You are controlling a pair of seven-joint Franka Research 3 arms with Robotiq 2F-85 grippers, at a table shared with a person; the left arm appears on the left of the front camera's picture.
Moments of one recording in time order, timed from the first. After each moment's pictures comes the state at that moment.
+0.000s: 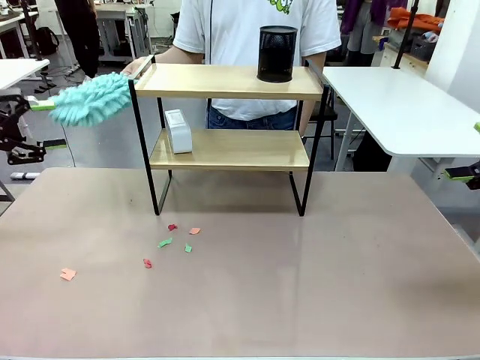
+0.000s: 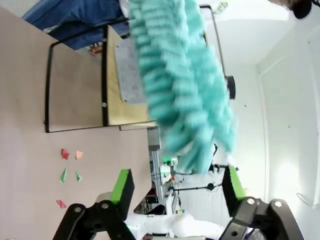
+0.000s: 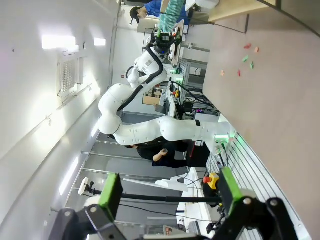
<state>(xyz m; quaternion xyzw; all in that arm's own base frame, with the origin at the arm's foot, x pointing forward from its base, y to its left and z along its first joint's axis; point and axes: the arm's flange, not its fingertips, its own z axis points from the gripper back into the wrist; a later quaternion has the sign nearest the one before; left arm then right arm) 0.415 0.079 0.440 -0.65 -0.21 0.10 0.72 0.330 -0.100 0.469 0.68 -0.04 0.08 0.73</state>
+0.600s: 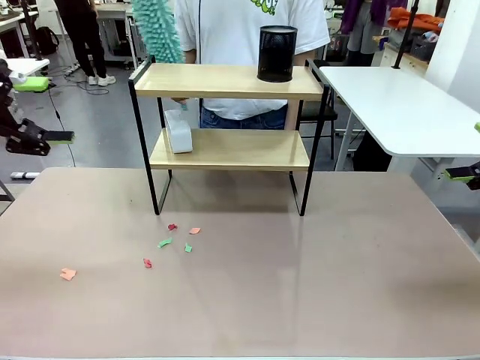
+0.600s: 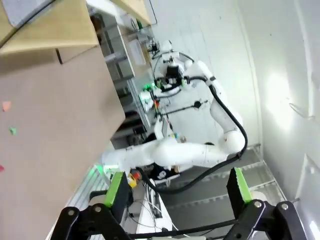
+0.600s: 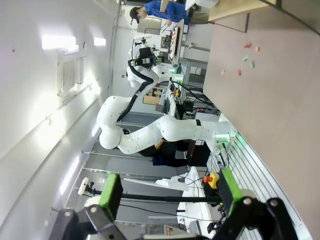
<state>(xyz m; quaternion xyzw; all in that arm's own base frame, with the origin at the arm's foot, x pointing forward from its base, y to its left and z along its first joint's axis) 0.347 -0.007 0.503 -0.69 -0.10 -0.11 0.71 0.330 -0.093 0.467 0.68 -0.04 0.08 0.73</state>
